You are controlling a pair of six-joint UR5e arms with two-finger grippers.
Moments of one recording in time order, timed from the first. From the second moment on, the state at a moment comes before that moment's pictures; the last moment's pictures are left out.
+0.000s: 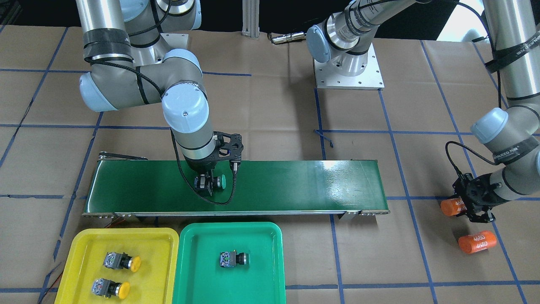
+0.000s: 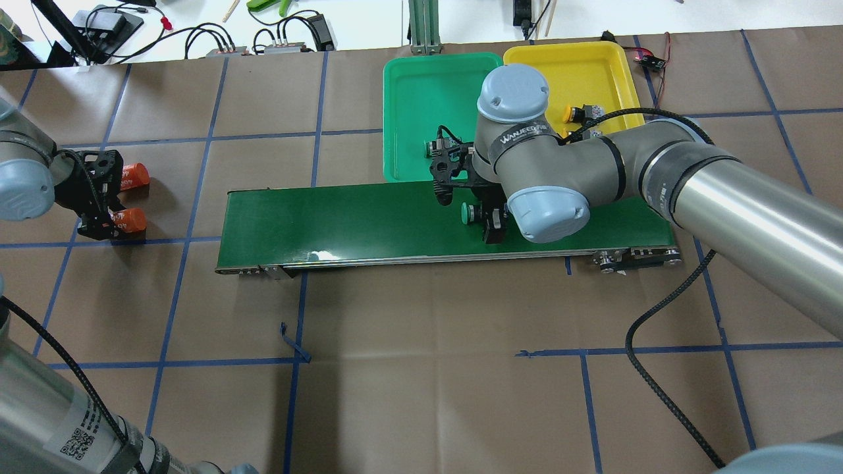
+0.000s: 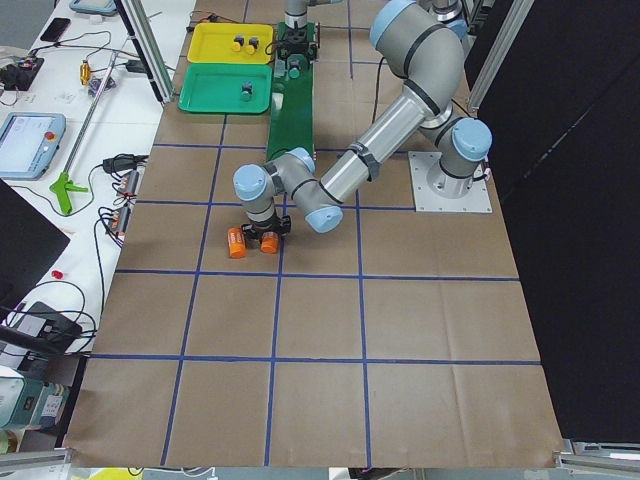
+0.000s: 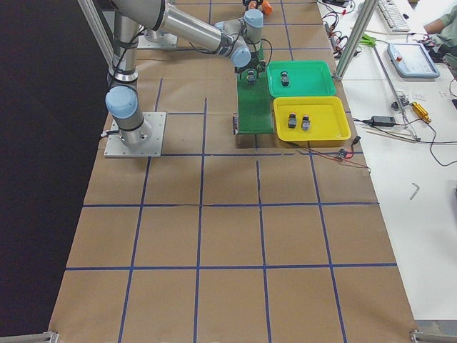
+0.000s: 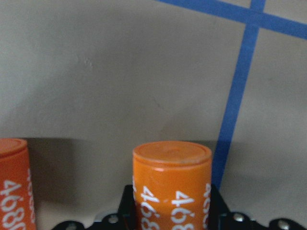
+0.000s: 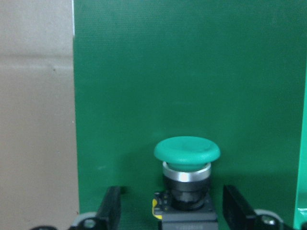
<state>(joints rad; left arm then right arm) -0.98 -2.13 -1.66 -0.99 1.58 1.95 1.80 -1.21 1.80 -2.18 -1.55 -1.35</state>
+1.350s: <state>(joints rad) -1.42 -1.85 -1.79 -1.20 1.56 1.53 1.68 -1.06 1.43 -2.18 -1.63 -1.49</state>
